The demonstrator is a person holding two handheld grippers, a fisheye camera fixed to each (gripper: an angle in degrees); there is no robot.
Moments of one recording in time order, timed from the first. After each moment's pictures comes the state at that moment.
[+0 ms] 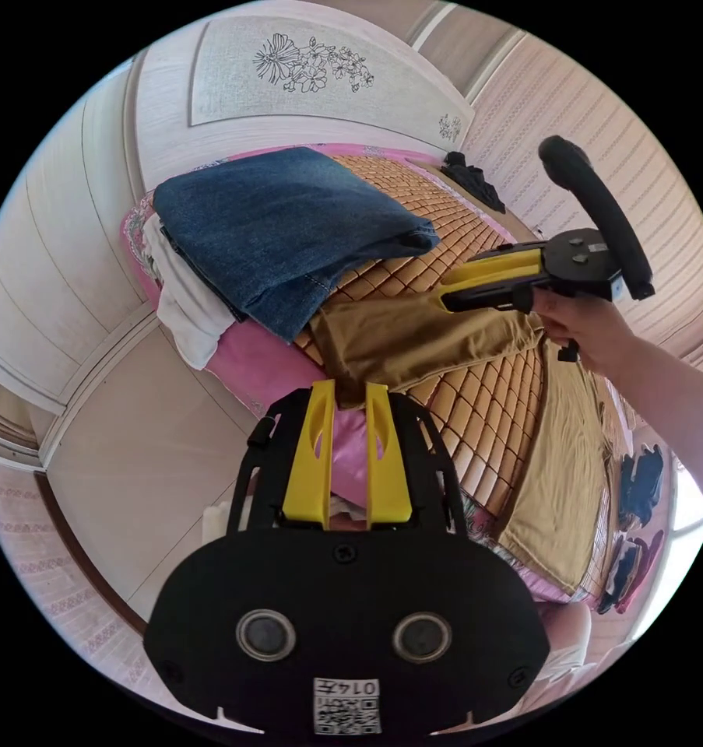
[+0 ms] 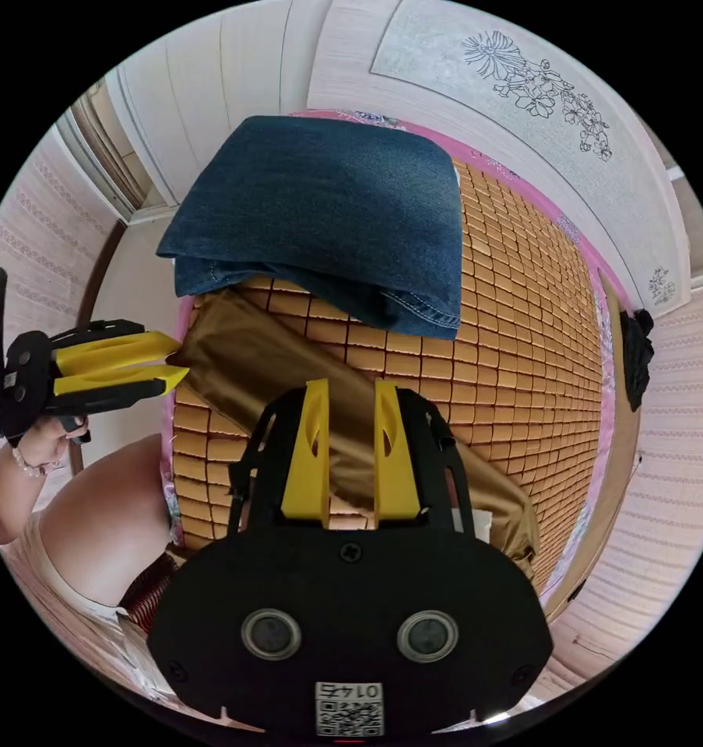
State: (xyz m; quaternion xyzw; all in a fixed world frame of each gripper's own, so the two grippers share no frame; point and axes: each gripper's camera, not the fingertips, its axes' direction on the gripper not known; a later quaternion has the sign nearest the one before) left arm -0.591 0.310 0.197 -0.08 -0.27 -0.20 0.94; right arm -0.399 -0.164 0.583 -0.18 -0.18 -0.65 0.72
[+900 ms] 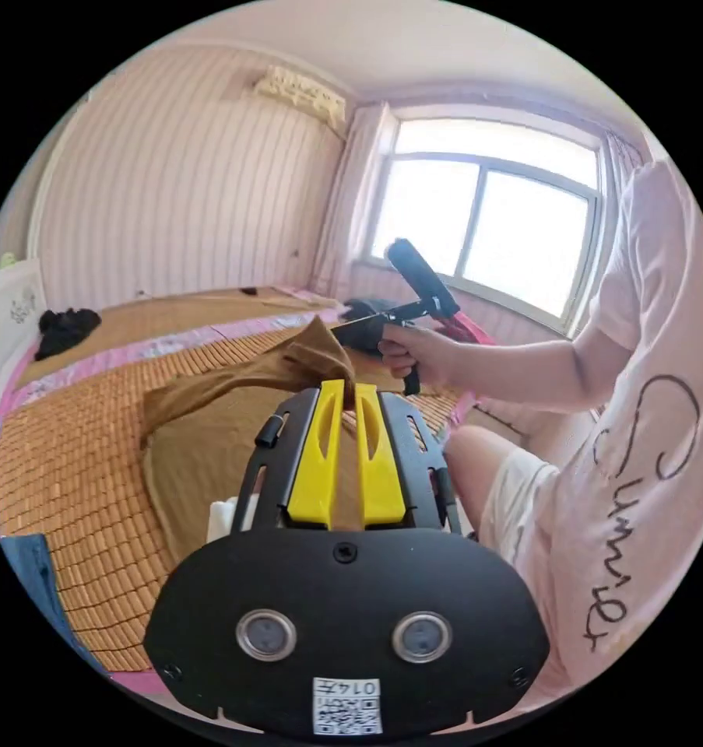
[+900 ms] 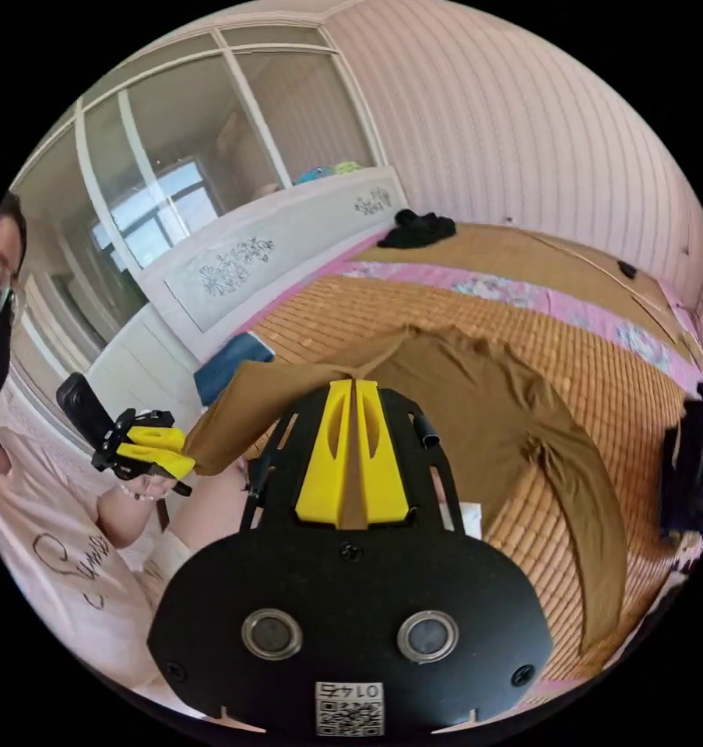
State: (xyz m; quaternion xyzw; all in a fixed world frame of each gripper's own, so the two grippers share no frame) left arm -0.209 0.292 0.309 -0.08 0.20 0.32 0.92; right arm 0.164 -0.176 0.446 -0.08 -0.27 -0.12 0.95
